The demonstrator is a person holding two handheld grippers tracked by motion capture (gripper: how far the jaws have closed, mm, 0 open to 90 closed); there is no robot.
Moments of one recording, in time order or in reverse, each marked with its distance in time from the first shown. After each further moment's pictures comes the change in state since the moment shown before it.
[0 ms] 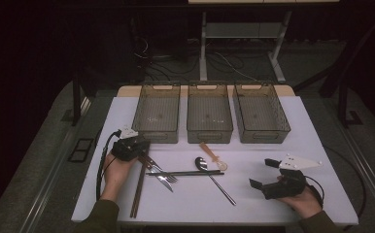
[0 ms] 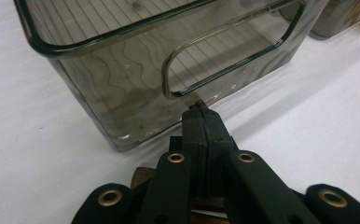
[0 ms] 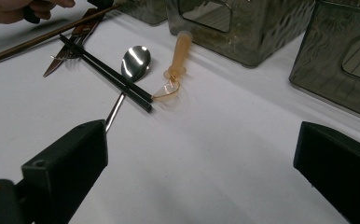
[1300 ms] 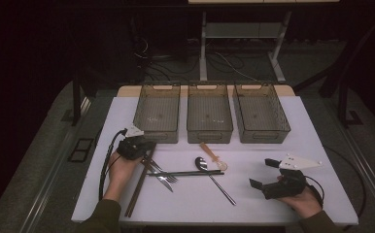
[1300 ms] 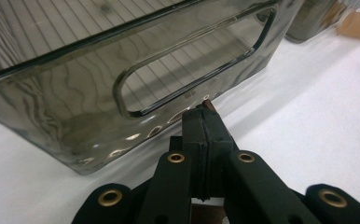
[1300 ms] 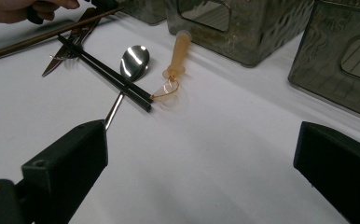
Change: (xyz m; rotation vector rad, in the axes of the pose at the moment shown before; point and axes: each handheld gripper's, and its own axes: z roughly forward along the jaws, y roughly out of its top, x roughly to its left) left arm -0.009 0.008 0.011 0.018 -0.066 0.011; right arm 0.000 0.000 0.000 0.001 -0.003 -0.001
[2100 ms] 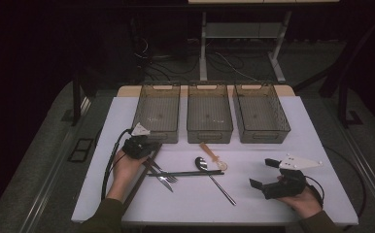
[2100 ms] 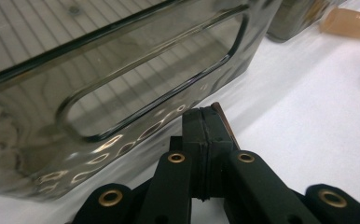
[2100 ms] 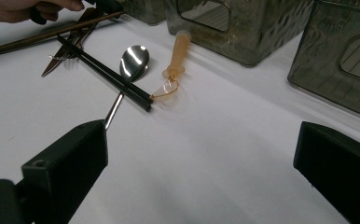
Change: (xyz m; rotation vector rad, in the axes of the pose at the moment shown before) left arm -0.009 0.009 0.010 0.034 -0.046 0.034; right arm 0.000 0.000 0.000 -0.002 -0.002 0.000
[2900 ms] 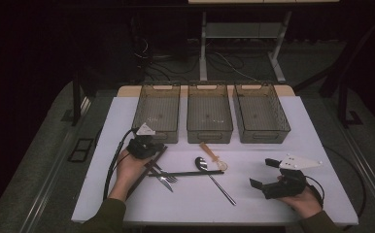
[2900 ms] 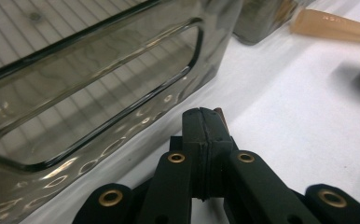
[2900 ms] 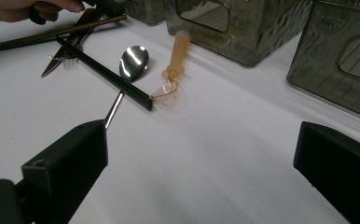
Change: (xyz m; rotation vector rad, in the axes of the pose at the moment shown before) left arm -0.010 0.008 0.003 0.021 -0.062 0.023; right arm 0.000 0.000 0.000 0.001 0.000 0.002
